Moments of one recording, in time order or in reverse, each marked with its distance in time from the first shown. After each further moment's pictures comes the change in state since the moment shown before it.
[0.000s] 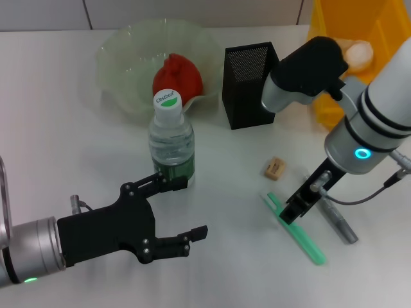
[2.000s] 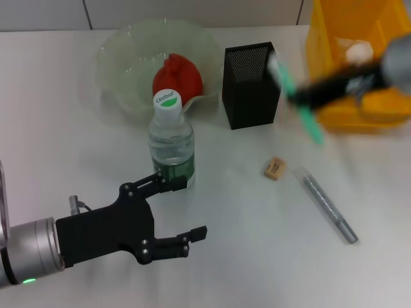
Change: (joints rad) left arm 0.003 0.001 0.000 0.004 -0.002 0.009 -0.005; right arm -0.265 -0.005 0.264 -0.478 0.108 0.164 -0.124
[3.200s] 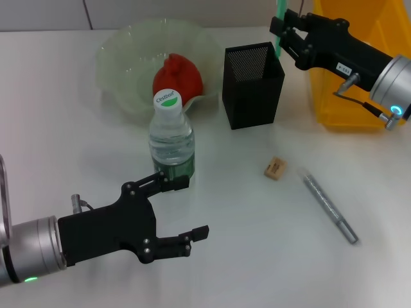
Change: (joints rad) left arm -0.008 -0.001 0.000 -0.004 0.001 0.001 0.000; right arm 0.077 -0.004 0.144 1.194 1.469 0.365 -1.779
